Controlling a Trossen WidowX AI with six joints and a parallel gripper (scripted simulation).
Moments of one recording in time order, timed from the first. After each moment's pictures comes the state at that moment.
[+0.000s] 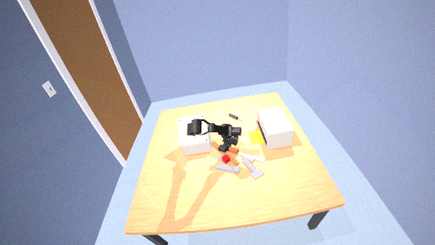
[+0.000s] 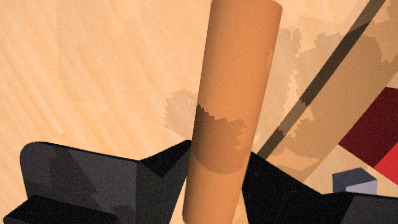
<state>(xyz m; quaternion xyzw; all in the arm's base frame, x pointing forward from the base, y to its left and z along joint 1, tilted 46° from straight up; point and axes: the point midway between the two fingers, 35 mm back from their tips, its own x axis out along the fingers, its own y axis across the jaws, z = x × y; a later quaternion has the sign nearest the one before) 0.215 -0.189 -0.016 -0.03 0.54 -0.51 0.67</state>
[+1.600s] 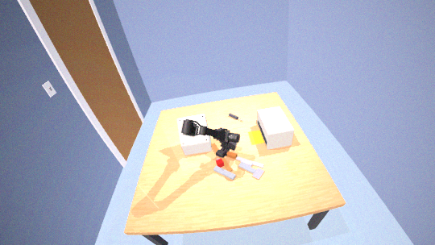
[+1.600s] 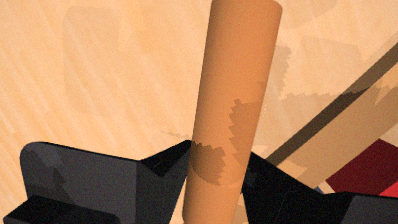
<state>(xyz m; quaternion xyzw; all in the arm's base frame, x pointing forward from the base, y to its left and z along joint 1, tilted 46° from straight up) 0.191 -0.216 0.015 -0.03 0.54 -0.51 0.68</state>
